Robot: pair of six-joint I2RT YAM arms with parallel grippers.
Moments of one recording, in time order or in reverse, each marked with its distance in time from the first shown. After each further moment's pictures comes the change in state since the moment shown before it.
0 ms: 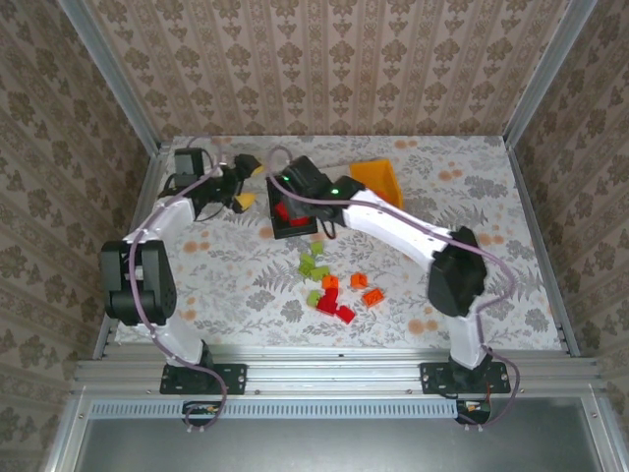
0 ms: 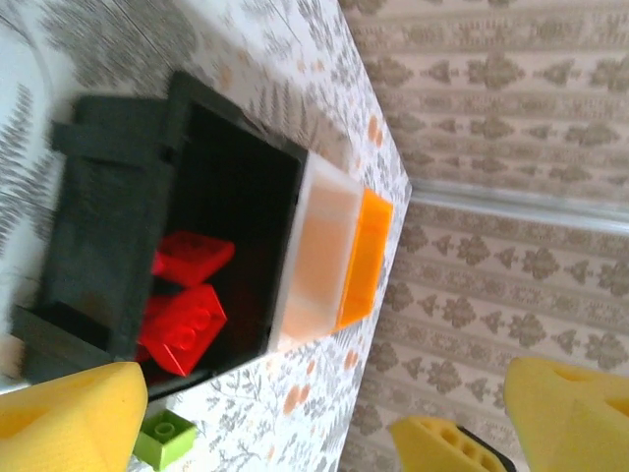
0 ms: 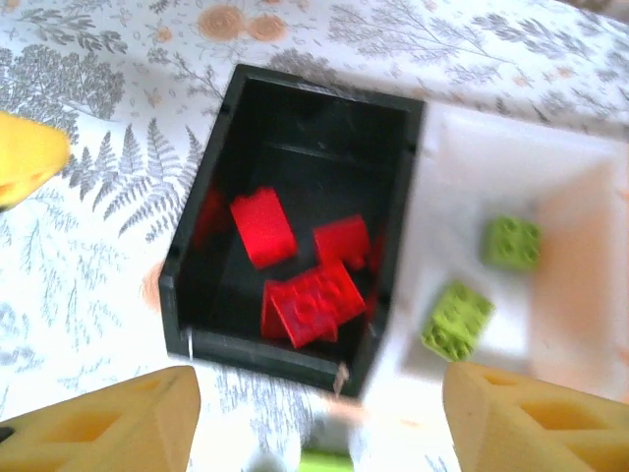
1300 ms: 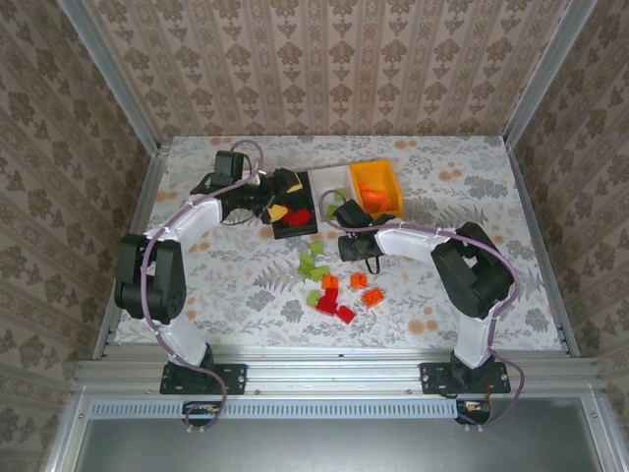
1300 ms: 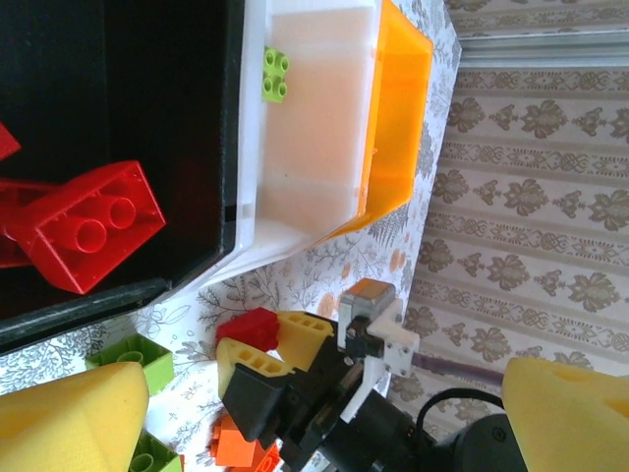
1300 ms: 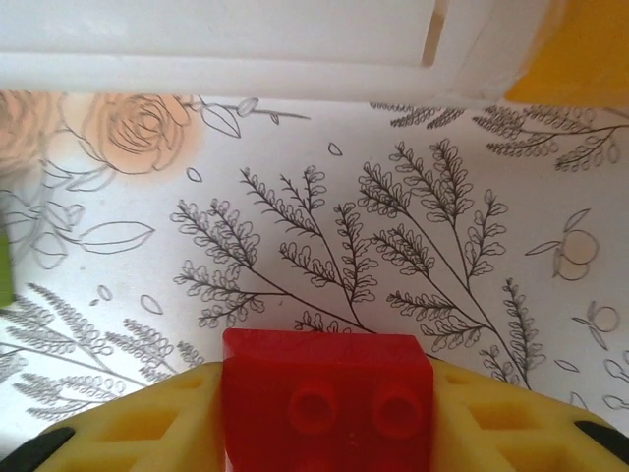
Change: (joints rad) left arm -0.169 0.035 0.034 -0.105 -0.032 0.095; right arm -0.159 -0.059 -0.589 0.230 -0.157 0.097
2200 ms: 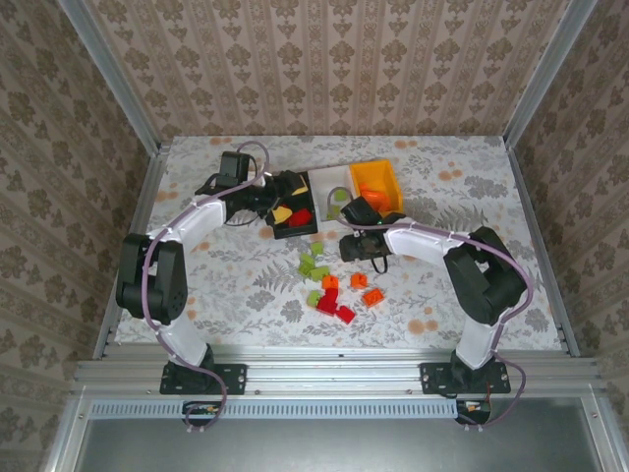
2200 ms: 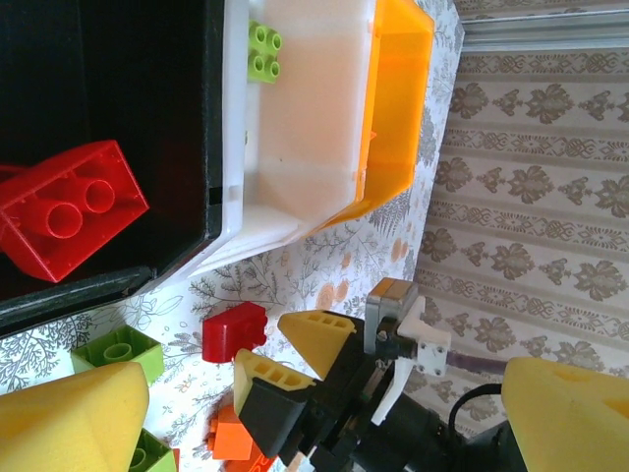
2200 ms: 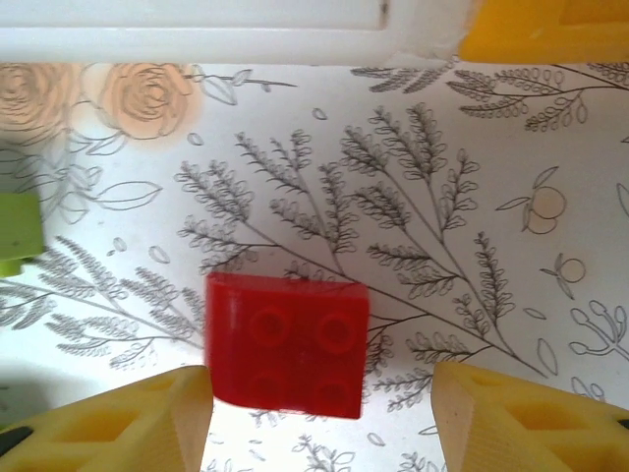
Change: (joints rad) left arm -0.040 0.000 0.000 -0.004 -0.005 0.000; right arm -0.023 -0.067 -0.036 -0.029 -0.081 -0.007
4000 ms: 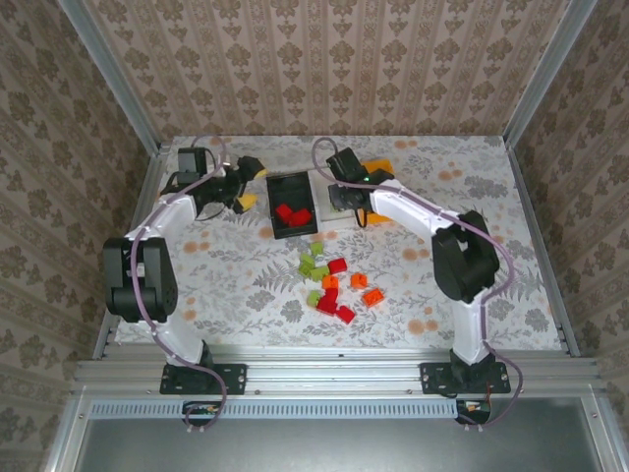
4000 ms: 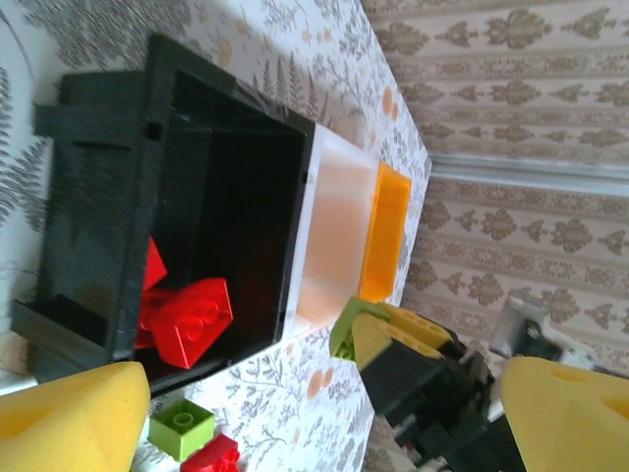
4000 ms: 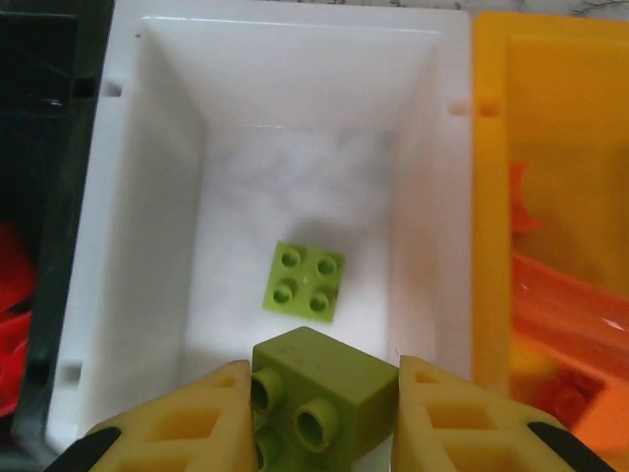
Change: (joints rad) left arm 0.248 -0.013 -0.004 0.048 0.032 -0.018; right arm -0.058 0.310 0.620 -0.128 0.133 -0.131
